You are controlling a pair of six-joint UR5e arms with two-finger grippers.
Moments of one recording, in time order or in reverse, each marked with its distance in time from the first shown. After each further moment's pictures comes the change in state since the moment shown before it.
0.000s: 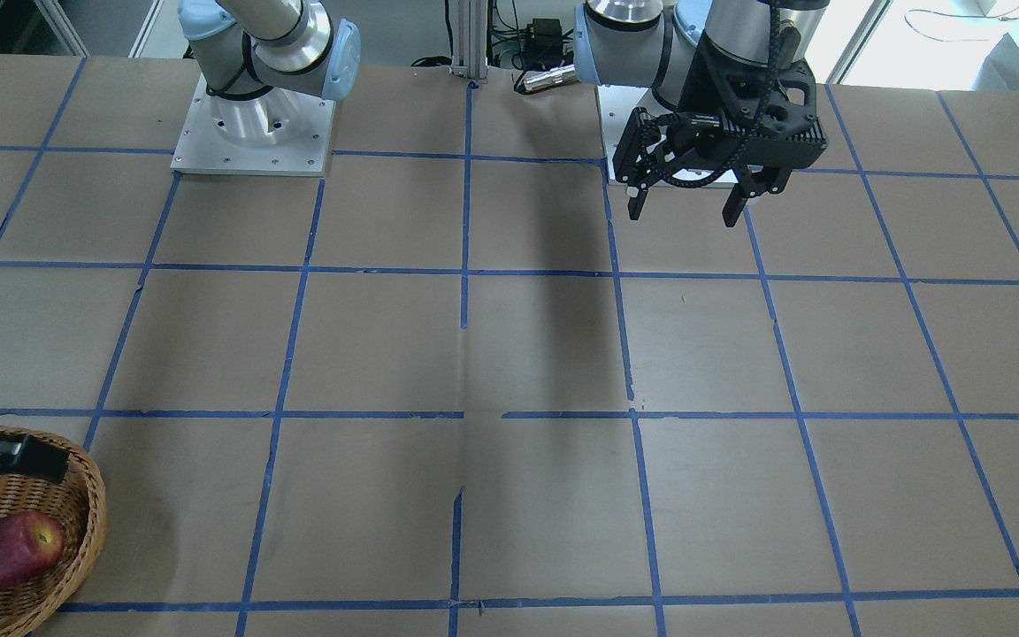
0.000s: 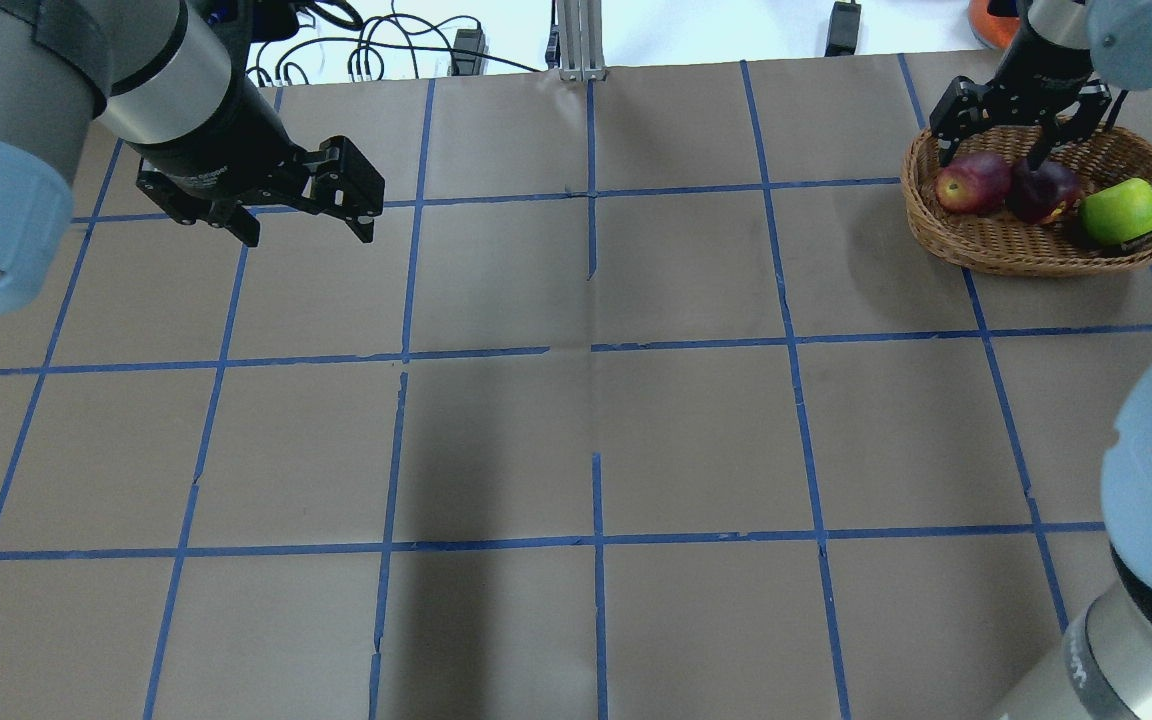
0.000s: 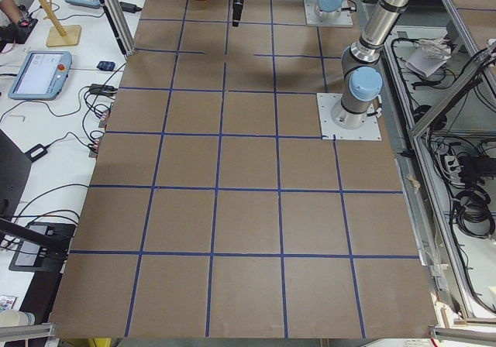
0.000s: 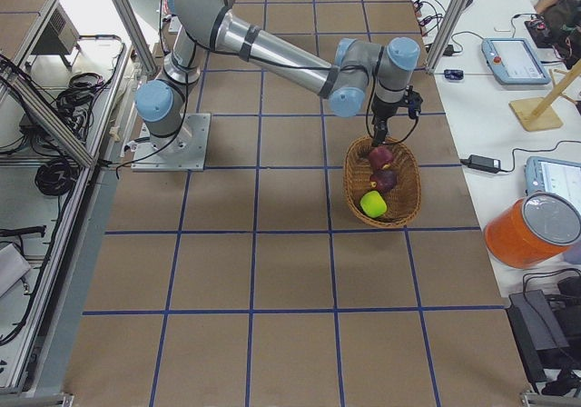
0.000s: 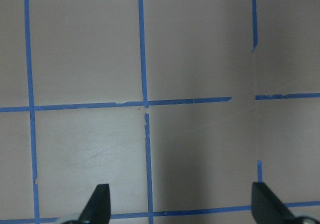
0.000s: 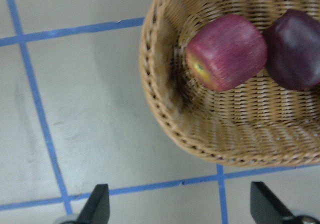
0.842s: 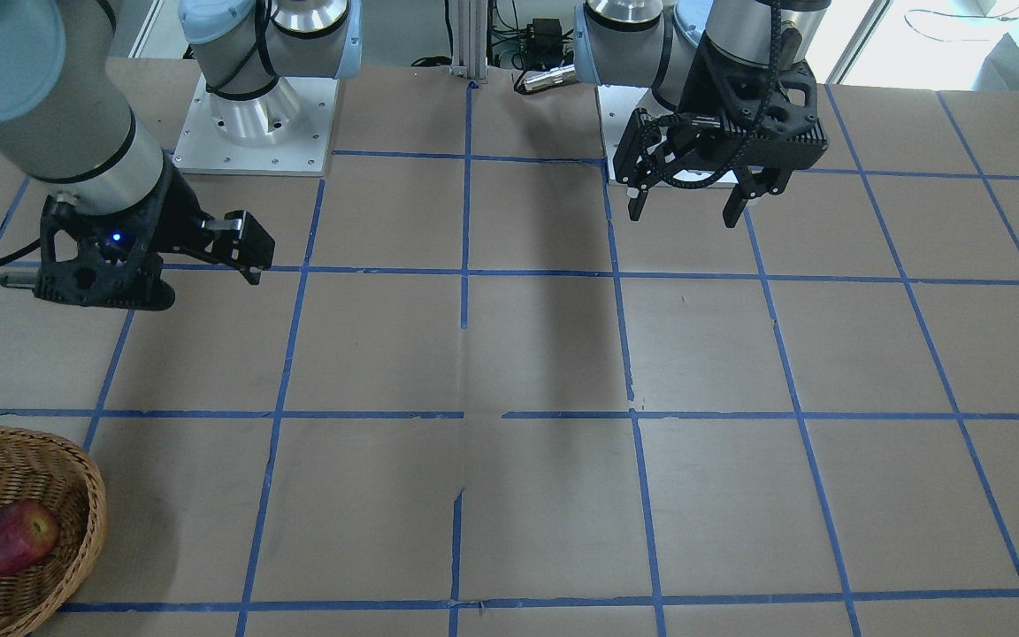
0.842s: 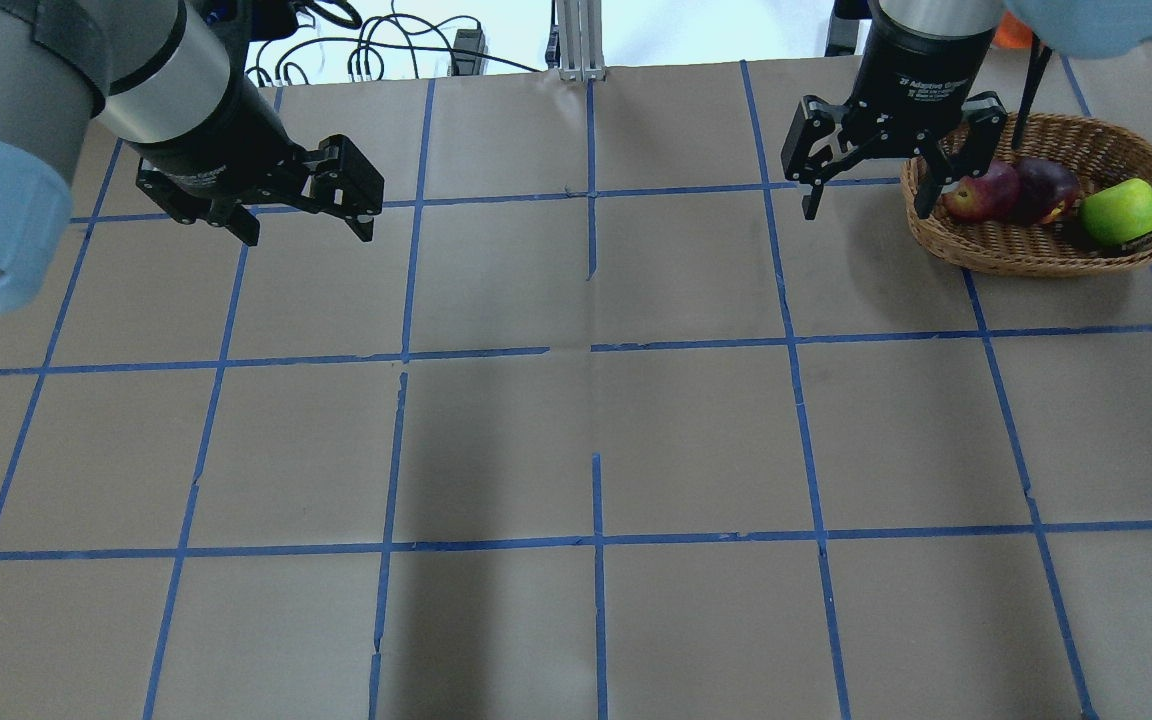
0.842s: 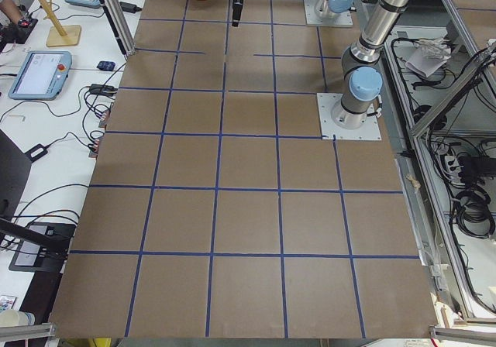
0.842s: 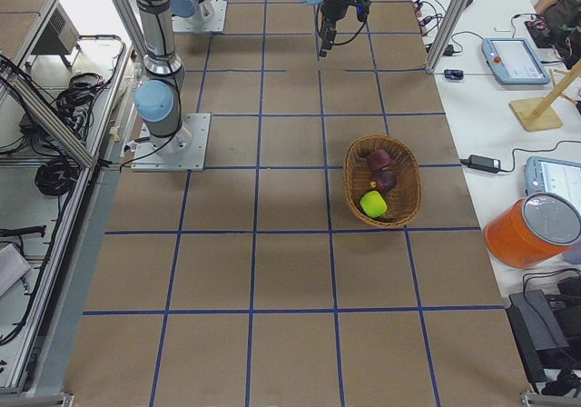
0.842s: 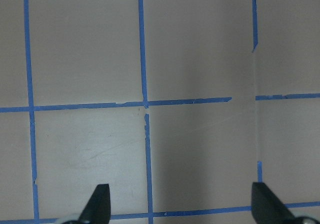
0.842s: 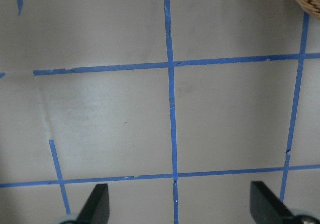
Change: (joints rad) left arm 0.001 0.000 0.000 0.002 -0.002 0.000; right arm 0.248 -0.269 0.061 0.334 0.044 0.169
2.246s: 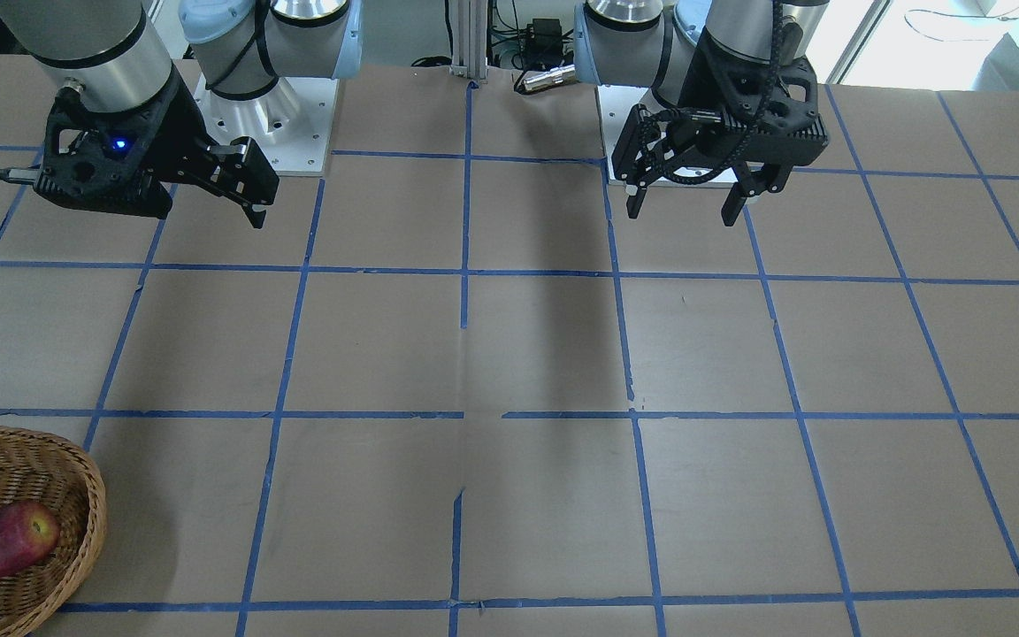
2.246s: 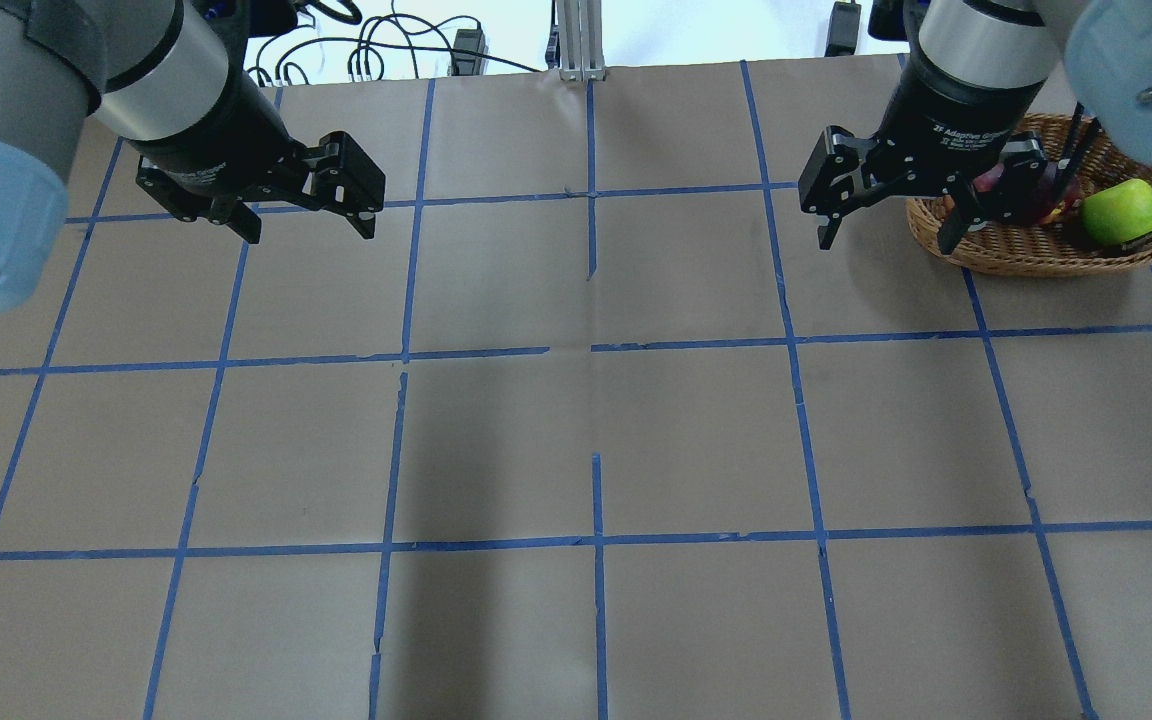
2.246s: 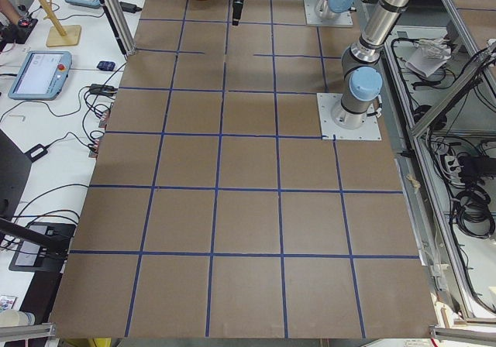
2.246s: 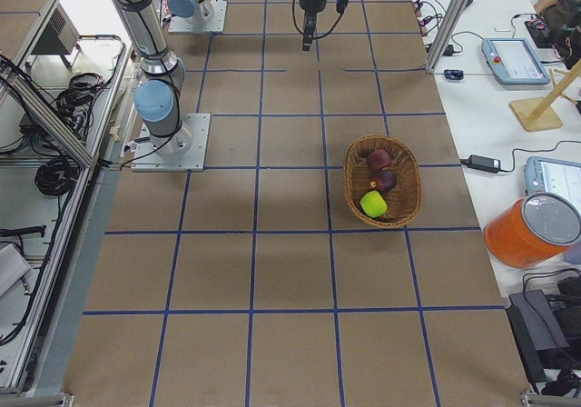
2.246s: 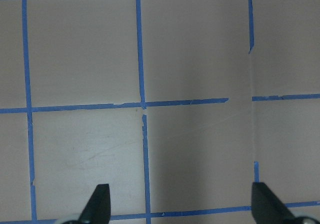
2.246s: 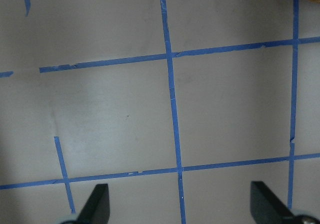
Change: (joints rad) left arm 0.000 0.002 0.004 0.000 -0.009 0.000; right arm -0.009 -0.140 0.133 -0.092 0.001 0.039
